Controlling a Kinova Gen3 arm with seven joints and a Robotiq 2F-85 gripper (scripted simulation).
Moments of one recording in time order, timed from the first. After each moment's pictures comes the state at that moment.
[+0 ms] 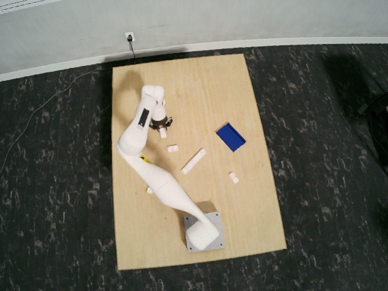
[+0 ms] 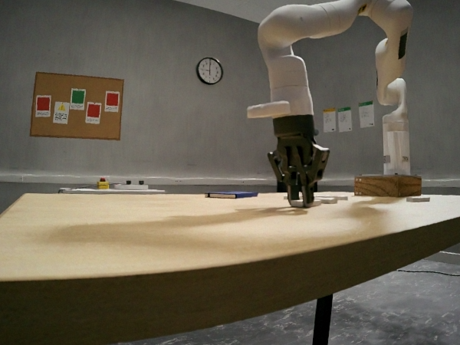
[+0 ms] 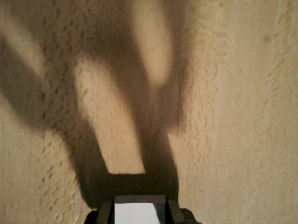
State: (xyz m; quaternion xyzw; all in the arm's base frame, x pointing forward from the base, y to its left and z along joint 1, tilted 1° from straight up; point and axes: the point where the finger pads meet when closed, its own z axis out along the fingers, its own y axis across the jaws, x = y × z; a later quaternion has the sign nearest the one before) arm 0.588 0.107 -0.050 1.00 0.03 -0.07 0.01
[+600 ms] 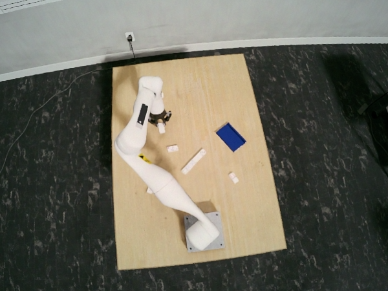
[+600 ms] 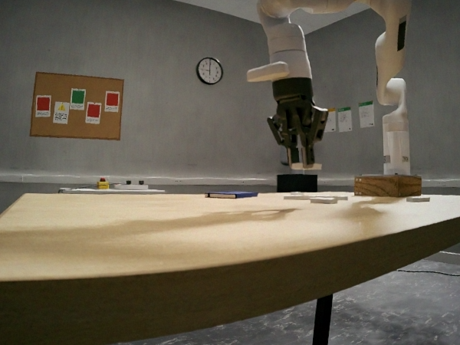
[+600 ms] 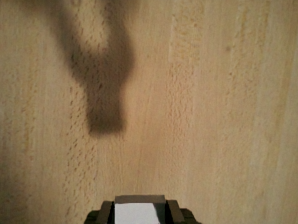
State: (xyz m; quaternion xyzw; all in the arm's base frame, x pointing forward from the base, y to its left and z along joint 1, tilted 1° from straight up) arm 0.588 0.107 0.017 1.00 0.03 -0.07 0.01
